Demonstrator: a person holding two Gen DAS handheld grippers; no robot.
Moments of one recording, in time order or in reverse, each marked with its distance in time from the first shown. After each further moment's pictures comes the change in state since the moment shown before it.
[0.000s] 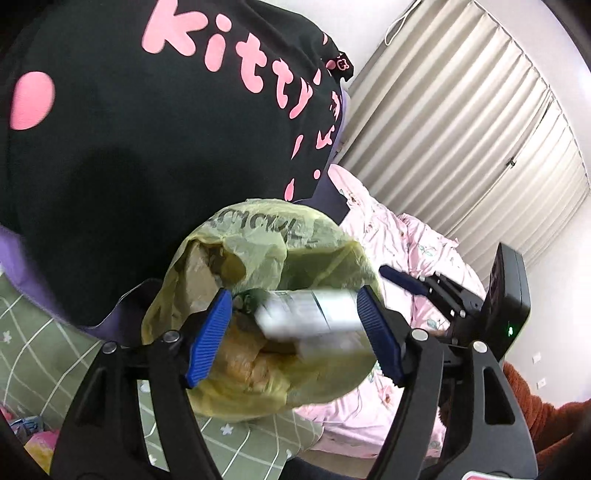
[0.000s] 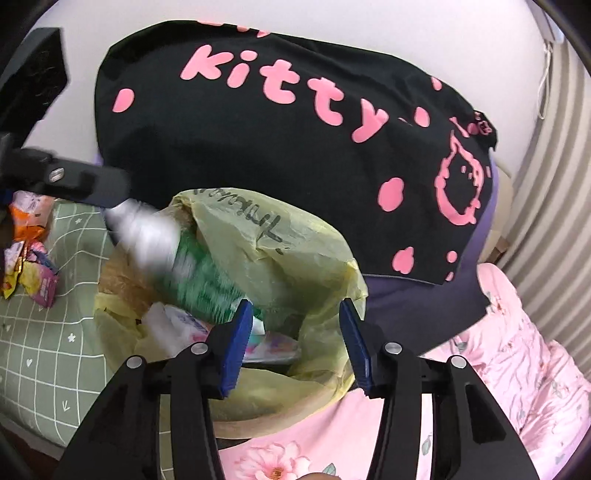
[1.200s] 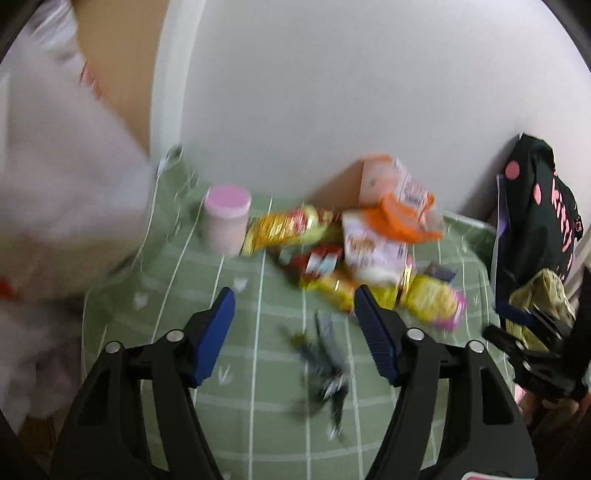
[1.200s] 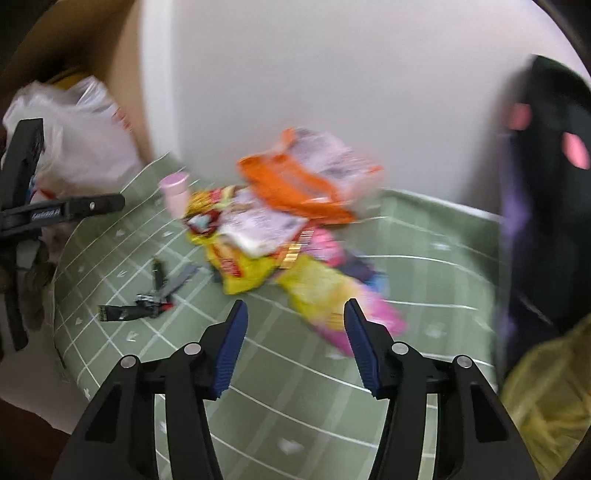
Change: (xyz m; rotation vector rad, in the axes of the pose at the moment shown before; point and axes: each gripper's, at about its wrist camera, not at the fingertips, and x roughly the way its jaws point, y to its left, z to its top) left arm -0.329 0.130 -0.336 -0.594 -0.428 0.906; right arm -0.022 0.363 -0.008 -0.411 -0.046 0.733
